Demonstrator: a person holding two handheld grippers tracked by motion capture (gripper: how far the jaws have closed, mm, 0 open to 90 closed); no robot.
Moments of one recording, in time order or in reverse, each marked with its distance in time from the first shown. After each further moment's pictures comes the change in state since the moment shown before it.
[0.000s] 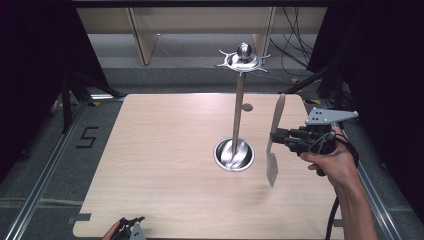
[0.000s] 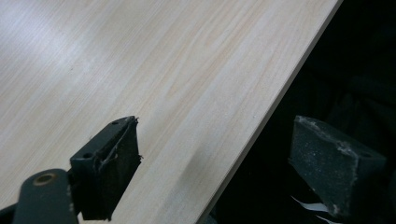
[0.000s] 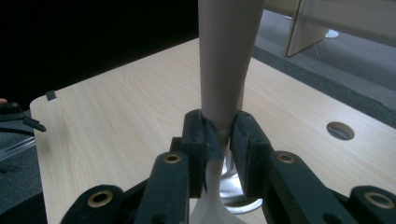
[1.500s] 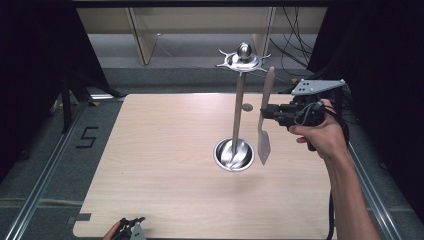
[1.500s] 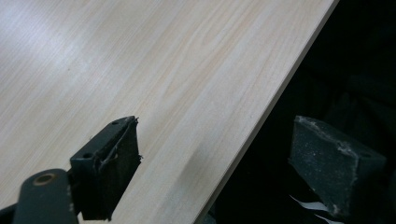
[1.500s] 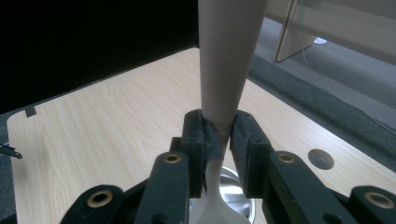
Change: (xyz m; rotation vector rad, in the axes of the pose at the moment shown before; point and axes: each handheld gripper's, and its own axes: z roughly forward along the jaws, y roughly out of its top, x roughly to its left) left arm -0.001 0.001 -0.001 0.005 0.003 0.009; right arm -0.009 0.060 0.022 0.003 -0.051 -0.028
